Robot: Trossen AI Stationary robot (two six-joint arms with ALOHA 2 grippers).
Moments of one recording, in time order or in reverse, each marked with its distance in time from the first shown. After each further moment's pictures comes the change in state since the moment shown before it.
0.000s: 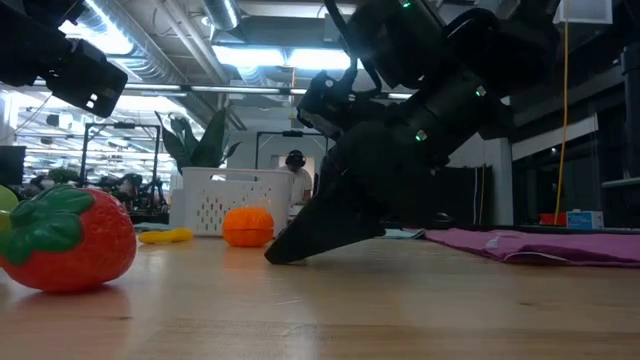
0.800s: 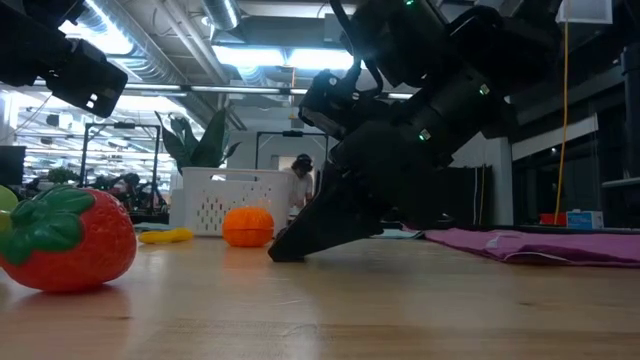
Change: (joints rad) left arm 0.000 0.000 0.000 0.000 0.000 0.000; right arm 0.000 0.000 -0.004 -0.001 0.005 -0.020
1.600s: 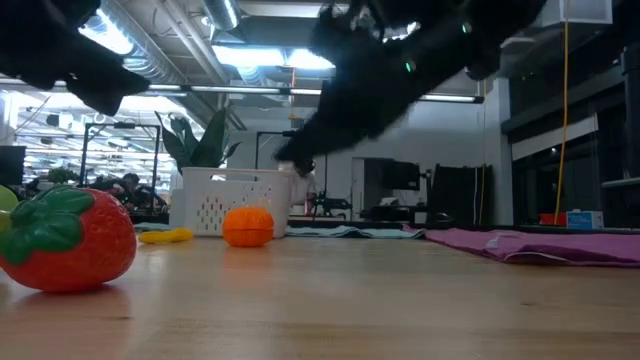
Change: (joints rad) left arm 0.009 0.000 0.000 0.018 -0.223 0.000; right arm -0.064 -0.233 0.020 -0.102 0.033 -0.082
